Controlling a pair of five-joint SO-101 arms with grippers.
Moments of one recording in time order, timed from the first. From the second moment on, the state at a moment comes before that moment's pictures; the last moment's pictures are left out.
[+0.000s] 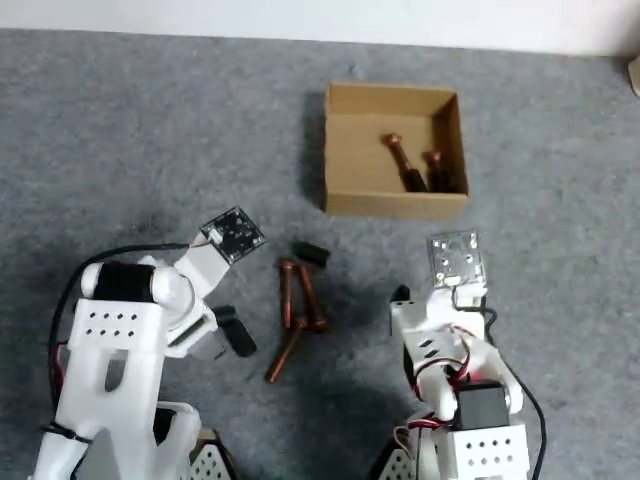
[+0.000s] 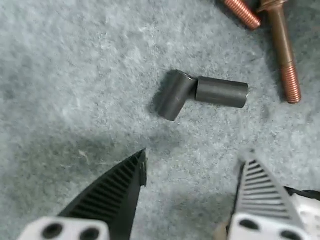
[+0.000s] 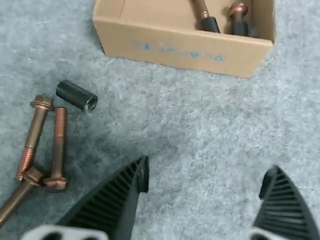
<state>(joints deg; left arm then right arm) -4.2 -43.7 50.3 81.7 -41.1 -9.1 -88.4 76.8 60.7 4.7</state>
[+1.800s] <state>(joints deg) -34.9 -43.4 44.4 70.0 1.9 -61.2 -2.5 34.9 39.4 -2.7</state>
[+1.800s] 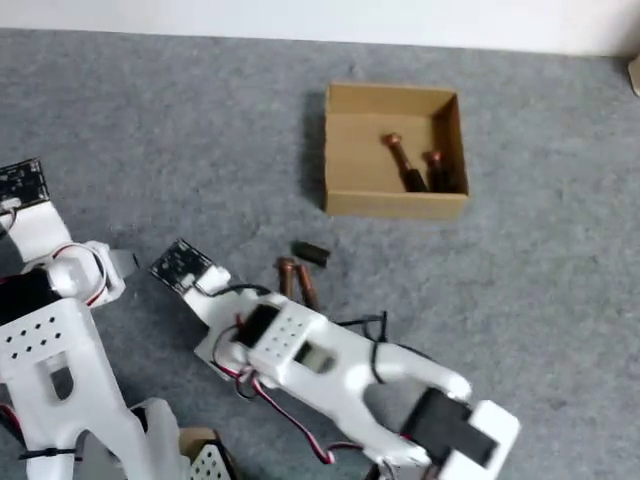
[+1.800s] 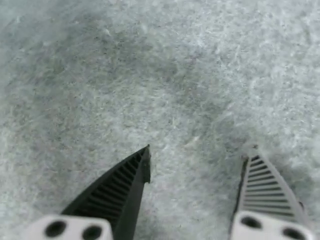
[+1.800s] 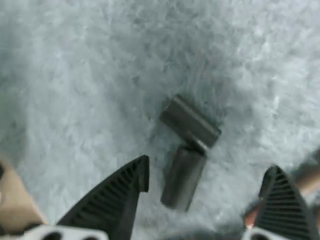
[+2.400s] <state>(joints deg) -35.6 -43.4 44.4 70.0 1.9 -60.2 2.9 31.2 44.3 -10.8</state>
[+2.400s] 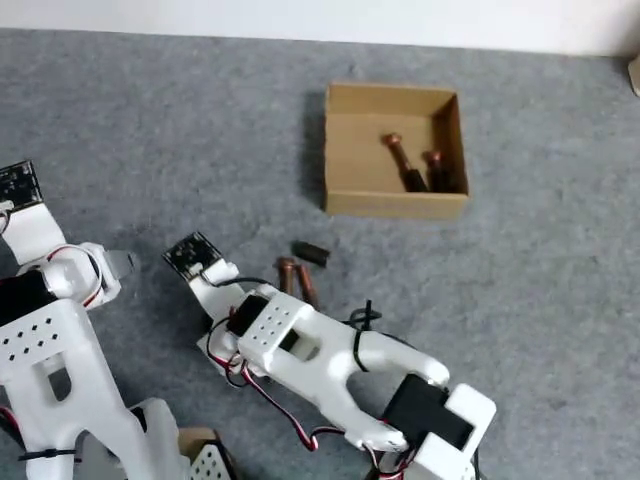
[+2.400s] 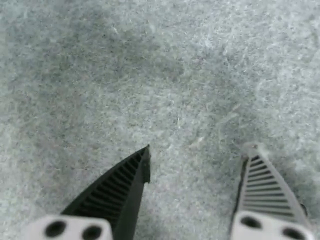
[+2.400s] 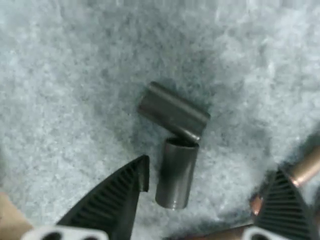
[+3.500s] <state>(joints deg) -35.6 -43.4 44.4 69.7 1.9 -58.7 13.1 23.4 47.7 -10.8</state>
